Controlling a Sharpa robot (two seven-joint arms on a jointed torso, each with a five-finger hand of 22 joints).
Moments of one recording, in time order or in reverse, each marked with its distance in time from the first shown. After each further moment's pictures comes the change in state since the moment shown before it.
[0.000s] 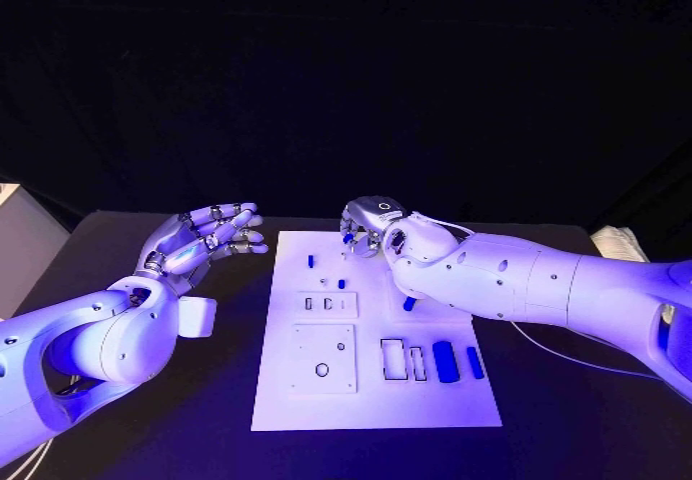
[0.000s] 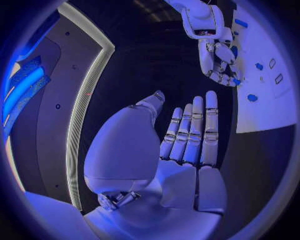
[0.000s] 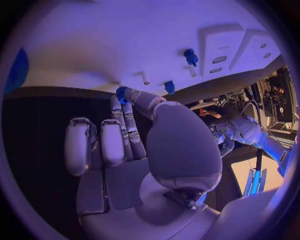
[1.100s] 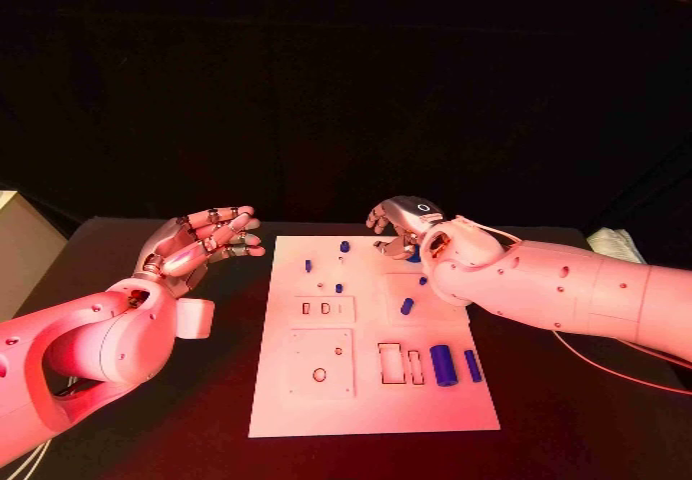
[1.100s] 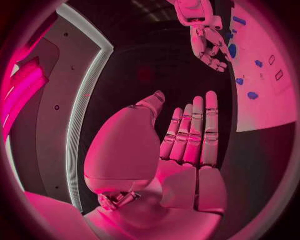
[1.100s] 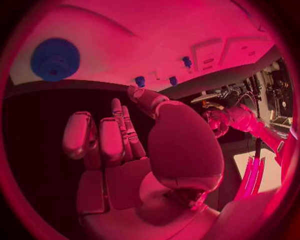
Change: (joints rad) left arm 0.001 -0.004 0.000 -0.020 0.000 0.002 -0.006; left_hand 0.000 0.000 0.000 0.000 0.000 -0.008 0.000 0.000 0.000 -0.003 0.003 0.000 0.000 -0.004 0.004 0.005 0.002 0.000 -0.007 0.000 0.004 0.004; right arm 0.005 -0.220 0.019 0.189 0.047 -0.065 0.023; right_hand -0.042 -0.069 -0.059 0.041 0.009 -0.155 0.024 -0.108 0.002 -0.106 0.011 0.025 -0.006 -0.003 0.029 -0.025 -0.068 0.016 -0.074 0.028 -0.100 -0.108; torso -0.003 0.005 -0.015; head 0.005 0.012
